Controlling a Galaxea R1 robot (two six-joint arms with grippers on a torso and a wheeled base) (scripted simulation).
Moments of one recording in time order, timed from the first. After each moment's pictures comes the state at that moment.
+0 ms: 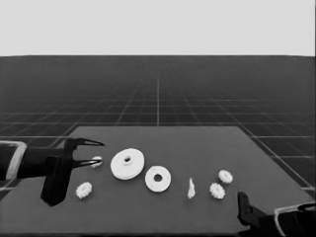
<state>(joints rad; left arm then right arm) -0.35 1.76 -0.42 0.31 0.68 0.35 -0.35 1.76 -0.38 -0.70 -1.18 0.32</state>
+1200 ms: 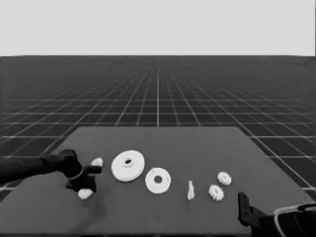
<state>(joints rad) 0.25 2.15 -1.26 0.34 1.30 -0.93 -0.35 1.76 -0.39 -0.70 -1.18 0.32</state>
